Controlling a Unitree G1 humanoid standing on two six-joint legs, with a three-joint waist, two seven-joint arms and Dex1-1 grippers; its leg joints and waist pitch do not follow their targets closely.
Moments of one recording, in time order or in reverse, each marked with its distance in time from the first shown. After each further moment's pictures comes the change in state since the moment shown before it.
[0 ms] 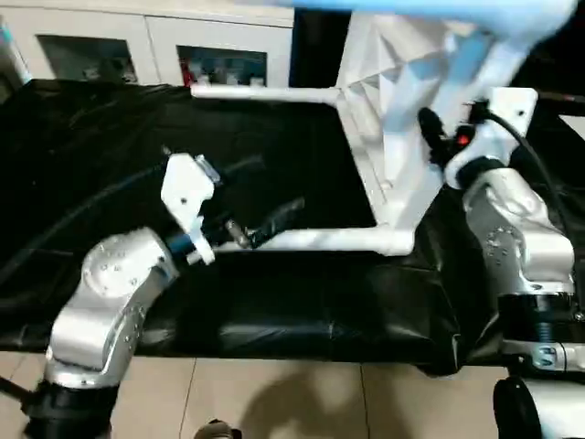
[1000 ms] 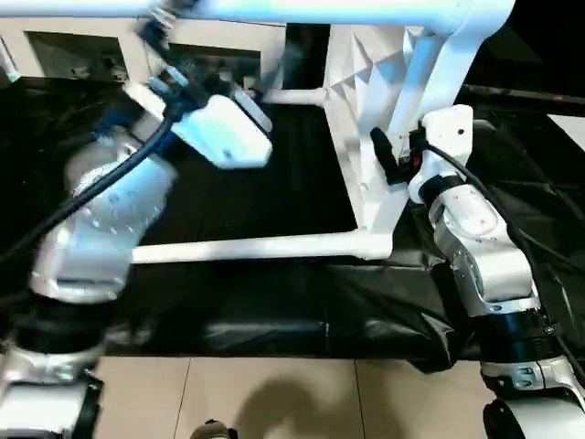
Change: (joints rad) left arm -0.323 0.122 -0.007 0.137 0.785 -0.565 0.469; right arm 0.081 0.040 0.153 -0.037 -0.191 -0.104 0.019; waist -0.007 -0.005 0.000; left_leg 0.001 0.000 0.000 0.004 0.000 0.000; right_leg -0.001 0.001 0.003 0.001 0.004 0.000
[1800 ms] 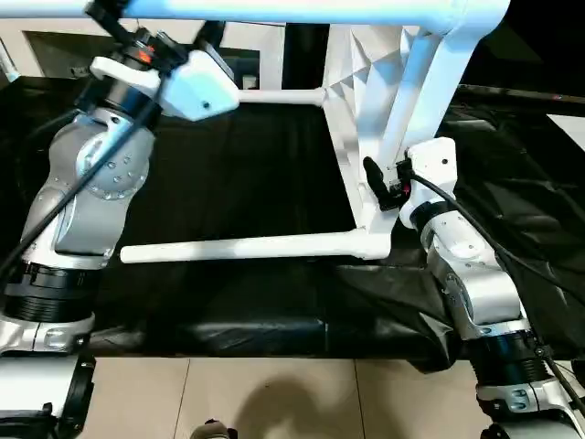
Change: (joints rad) left arm -0.079 0.015 0.025 0.193 0.113 0.109 0.131; right arm 0.080 0.032 0.023 -0.001 -0.038 -0.026 0.019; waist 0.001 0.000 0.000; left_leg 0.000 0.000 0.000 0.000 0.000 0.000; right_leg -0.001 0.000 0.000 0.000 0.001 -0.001
